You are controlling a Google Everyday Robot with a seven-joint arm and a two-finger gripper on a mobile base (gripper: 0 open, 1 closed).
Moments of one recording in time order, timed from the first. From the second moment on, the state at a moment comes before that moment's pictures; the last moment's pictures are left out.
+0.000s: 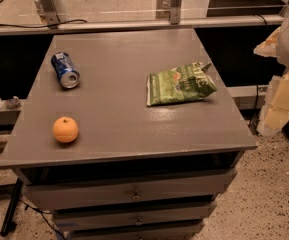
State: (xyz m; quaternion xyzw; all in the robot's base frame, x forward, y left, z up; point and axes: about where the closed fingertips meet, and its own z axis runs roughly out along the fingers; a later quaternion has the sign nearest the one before) arm 0.438 -0.216 0.977 -0.60 0.78 -0.04 0.16
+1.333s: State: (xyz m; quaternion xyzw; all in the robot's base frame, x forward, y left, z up) arm 0.542 -0.212 0.954 -0.59 0.76 -0.01 0.27
